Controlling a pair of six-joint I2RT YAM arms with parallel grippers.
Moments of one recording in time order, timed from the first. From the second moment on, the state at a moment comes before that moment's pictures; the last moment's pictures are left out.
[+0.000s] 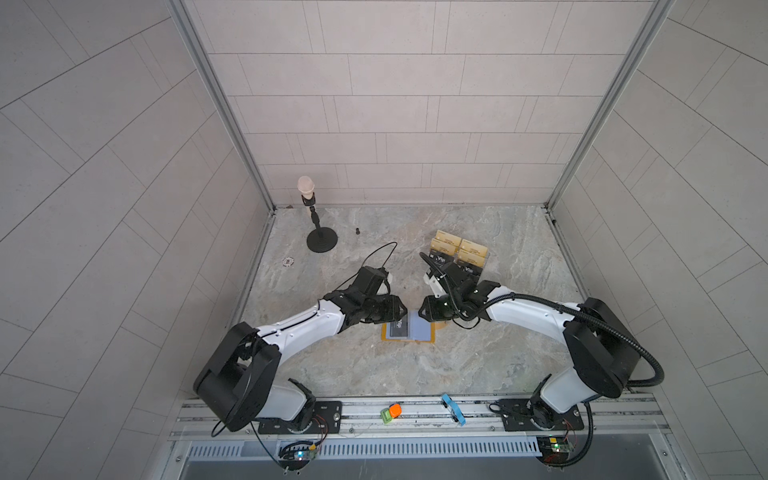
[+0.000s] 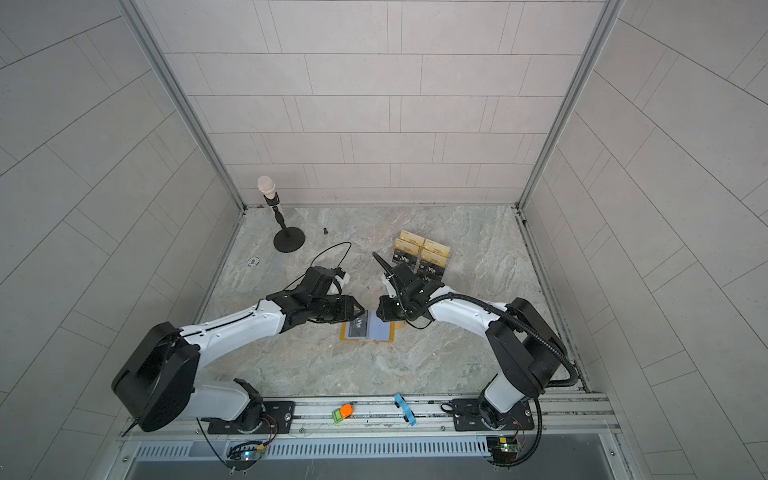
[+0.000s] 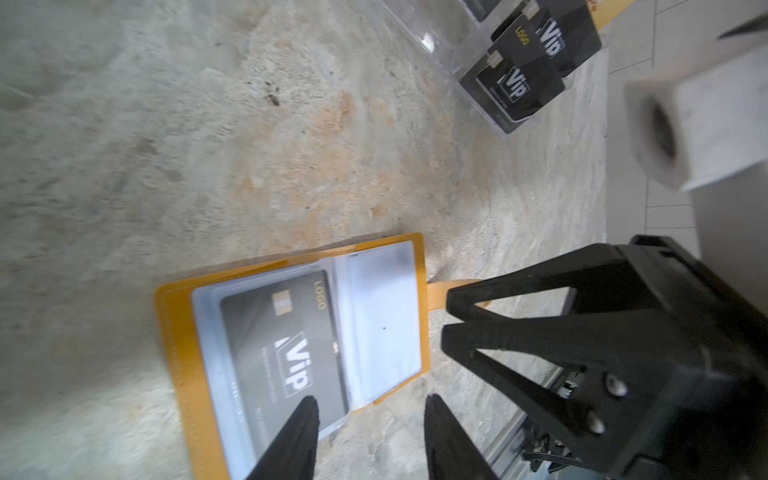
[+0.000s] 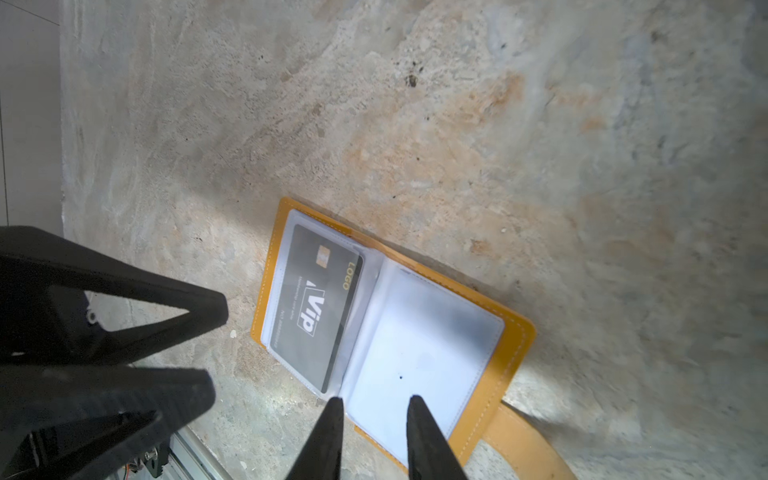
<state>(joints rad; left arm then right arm) -0.62 1.41 0.73 -0.19 0.38 -0.68 0.68 1.58 0.92 -0.34 -0.28 0.57</state>
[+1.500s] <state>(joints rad) -0.67 1.72 0.75 0.06 0.52 -0.77 0.67 1.67 0.85 -0.26 -0.27 0.55</state>
